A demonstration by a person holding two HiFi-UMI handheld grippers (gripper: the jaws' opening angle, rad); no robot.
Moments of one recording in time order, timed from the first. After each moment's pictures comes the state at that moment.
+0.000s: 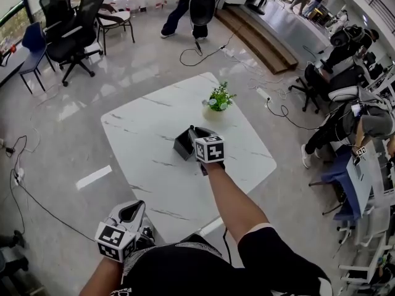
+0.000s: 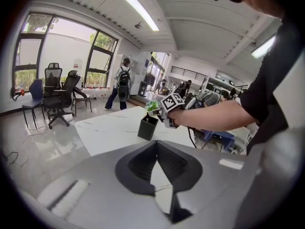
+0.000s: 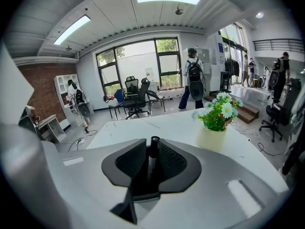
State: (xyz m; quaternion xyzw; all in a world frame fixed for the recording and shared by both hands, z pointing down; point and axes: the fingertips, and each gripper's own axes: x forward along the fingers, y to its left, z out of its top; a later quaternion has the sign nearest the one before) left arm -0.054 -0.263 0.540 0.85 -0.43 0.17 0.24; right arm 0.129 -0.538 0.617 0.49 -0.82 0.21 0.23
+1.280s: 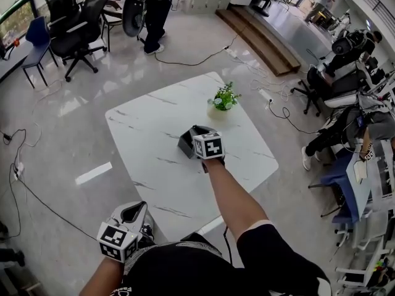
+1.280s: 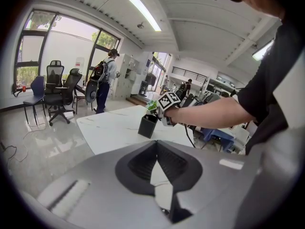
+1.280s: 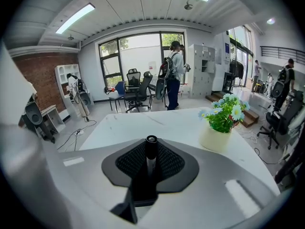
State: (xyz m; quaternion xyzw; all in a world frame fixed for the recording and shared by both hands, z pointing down) left arm -0.064 -0.246 0.549 0.85 -0.43 0.17 0.25; right arm 0.110 -0.538 0.628 0.48 -0.81 0.20 0.28
